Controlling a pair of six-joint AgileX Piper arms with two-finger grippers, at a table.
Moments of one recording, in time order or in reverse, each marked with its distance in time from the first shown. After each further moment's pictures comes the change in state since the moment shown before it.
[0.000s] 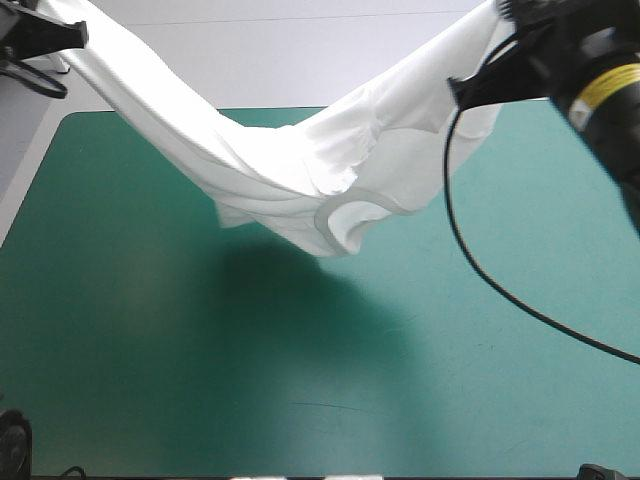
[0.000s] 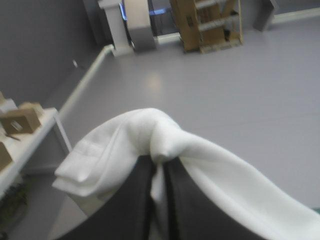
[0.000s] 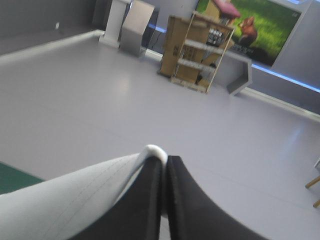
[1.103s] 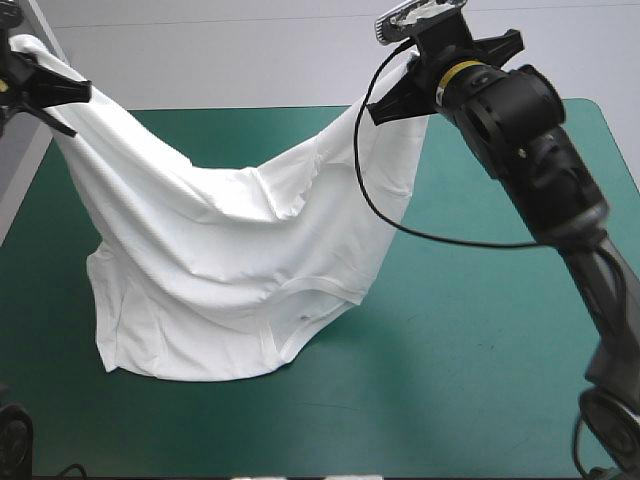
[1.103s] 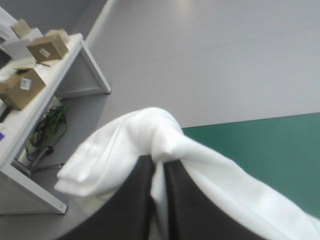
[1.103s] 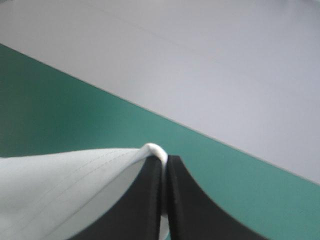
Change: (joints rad) left arm 0.003 0.034 0.184 0.169 0.101 -0.027; right arm -0.264 0.316 0.031 0.380 -0.023 -0.060
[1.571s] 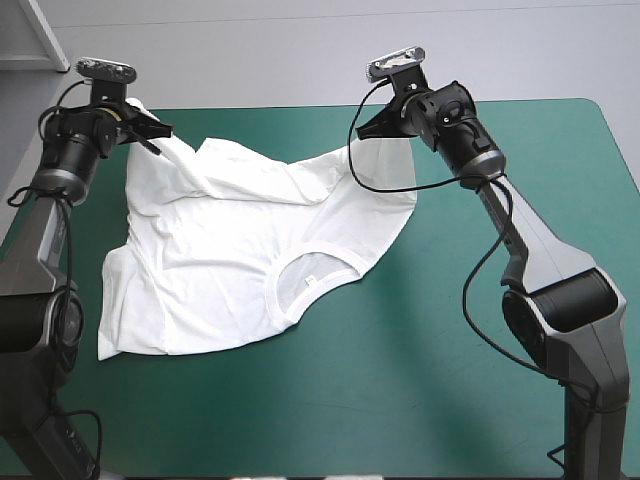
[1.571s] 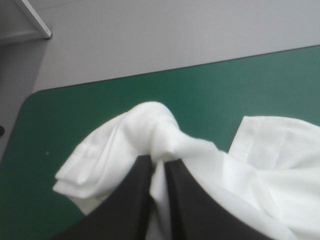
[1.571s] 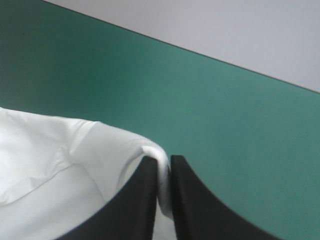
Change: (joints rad) left arm 0.000 0.436 0.125 -0.094 -0.345 -0.001; right arm -0.199 0.408 0.004 0.250 -0.209 -0.012
